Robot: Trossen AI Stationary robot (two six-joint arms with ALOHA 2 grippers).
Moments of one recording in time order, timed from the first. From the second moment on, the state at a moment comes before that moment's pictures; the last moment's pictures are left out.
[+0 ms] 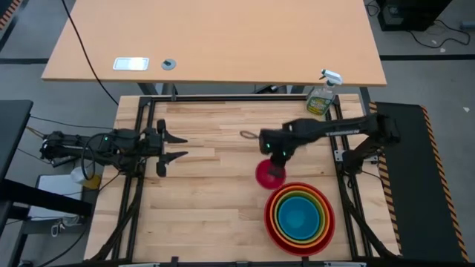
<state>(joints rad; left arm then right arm) -0.11 0.46 0.52 -0.19 -0.23 0.03 -0.03 1.58 1.33 -1.07 -0.16 0.39</state>
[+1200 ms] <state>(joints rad) -0.11 0.46 0.52 -0.18 -0.23 -0.01 0.58 1.49 1.01 -0.88 -0.03 1.21</state>
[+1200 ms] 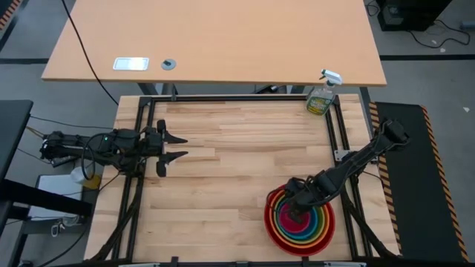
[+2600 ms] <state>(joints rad) -0.14 0.37 0.47 0.01 -0.14 0.13 0.52 1.00 0.81 -0.56 0.63 0.82</state>
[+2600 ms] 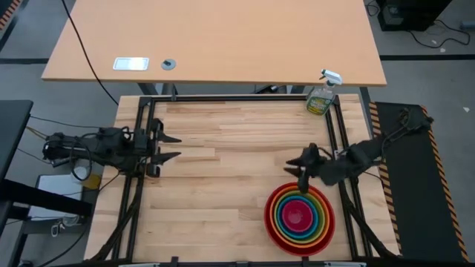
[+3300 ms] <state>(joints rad) 0.01 0.09 0.27 0.09 -0.15 0.07 0.32 0.16 0.26 -0.15 0.61 0.42</state>
